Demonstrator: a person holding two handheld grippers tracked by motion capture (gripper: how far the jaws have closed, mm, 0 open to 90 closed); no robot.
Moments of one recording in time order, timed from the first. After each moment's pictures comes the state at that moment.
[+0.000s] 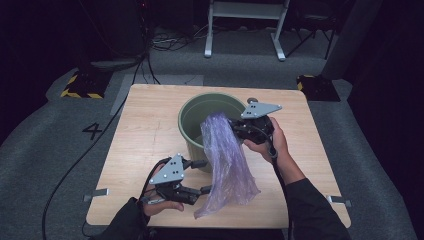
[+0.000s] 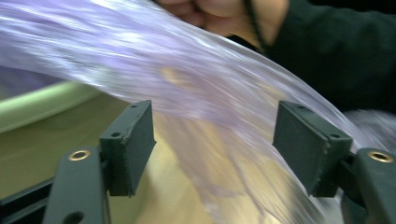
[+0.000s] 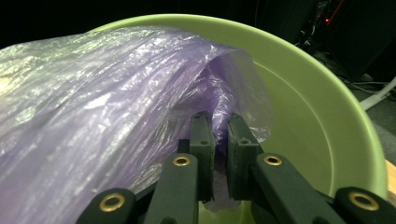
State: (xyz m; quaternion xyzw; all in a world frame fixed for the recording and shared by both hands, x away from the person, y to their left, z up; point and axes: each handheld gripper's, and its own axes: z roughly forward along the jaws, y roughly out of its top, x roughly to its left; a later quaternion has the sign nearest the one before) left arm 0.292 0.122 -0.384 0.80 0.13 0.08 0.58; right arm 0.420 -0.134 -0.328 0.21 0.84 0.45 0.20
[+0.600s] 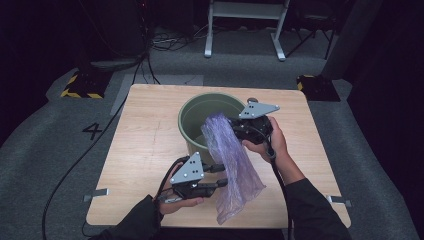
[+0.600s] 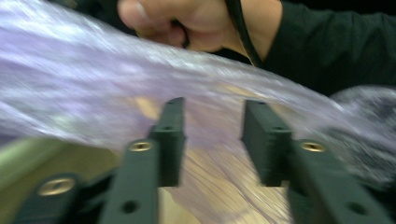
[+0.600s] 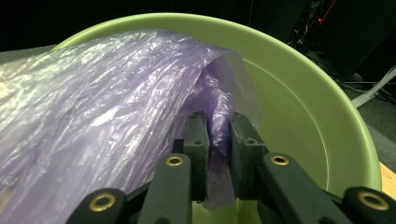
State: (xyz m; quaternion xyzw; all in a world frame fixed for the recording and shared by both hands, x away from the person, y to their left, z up) left arm 0.299 0.087 -0.370 0.80 0.13 0.12 0.58; right arm 0.417 -0.130 -0.327 0.21 0.84 0.44 0.21
